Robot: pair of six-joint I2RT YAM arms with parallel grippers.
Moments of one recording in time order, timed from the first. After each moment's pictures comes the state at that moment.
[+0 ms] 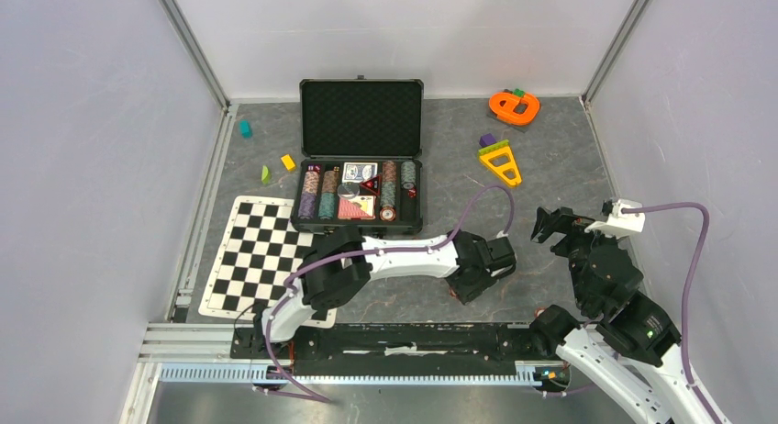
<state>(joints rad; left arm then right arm) -1.31 2.19 1.70 -0.81 -0.12 -0.25 0.67 0.28 0.75 -0.65 0.77 0.36</state>
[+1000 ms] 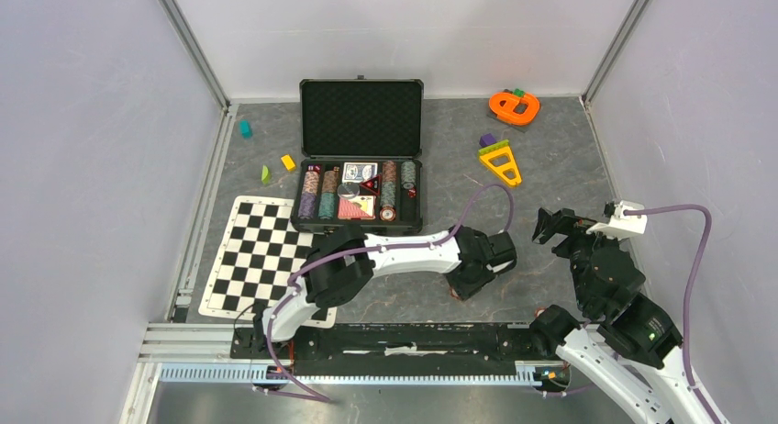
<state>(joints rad) -1.28 2.22 1.76 -0.85 -0.05 -0.25 0.67 0.27 0.76 -0.66 0.77 0.36</state>
